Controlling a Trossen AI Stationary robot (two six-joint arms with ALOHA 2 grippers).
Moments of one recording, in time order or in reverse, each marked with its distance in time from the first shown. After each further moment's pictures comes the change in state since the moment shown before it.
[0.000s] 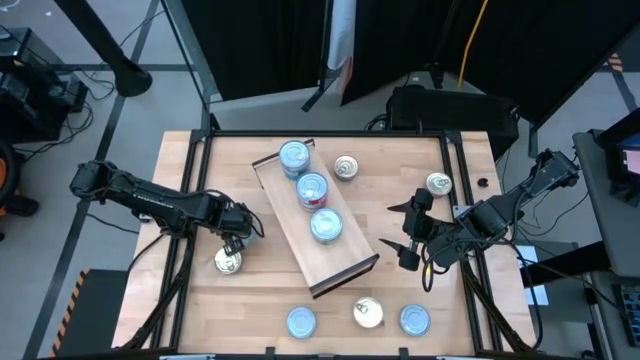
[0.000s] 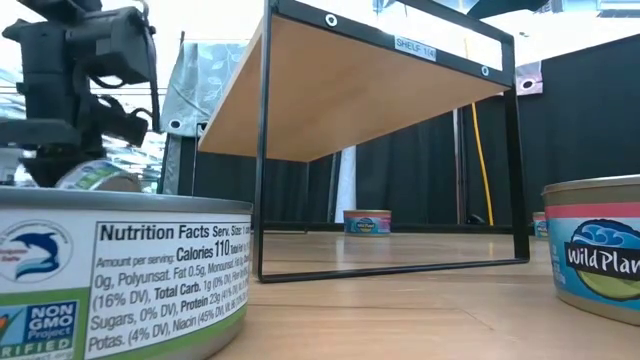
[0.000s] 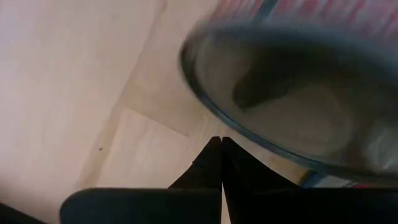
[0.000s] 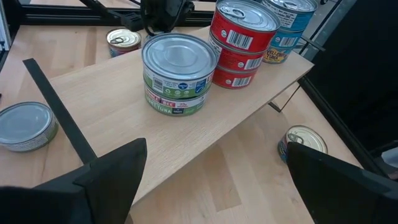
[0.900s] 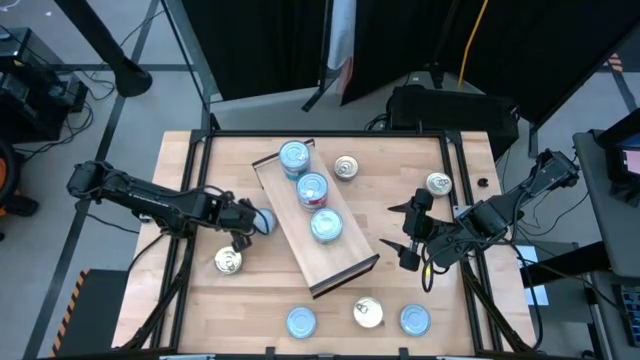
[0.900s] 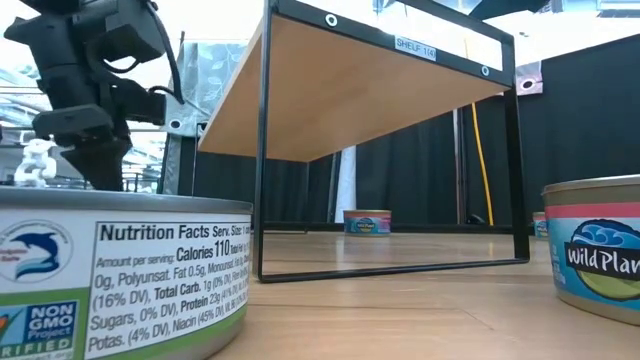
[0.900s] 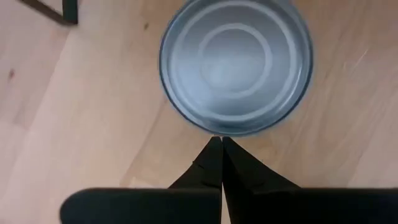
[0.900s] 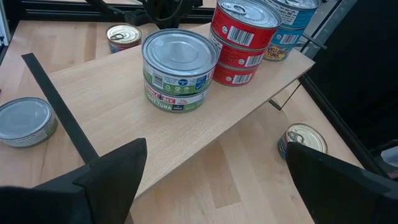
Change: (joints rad) left arm 0.000 -0.037 0.001 0.157 -0.118 0.066; right arm 0.000 0.000 -0.001 -0.011 -0.007 0.000
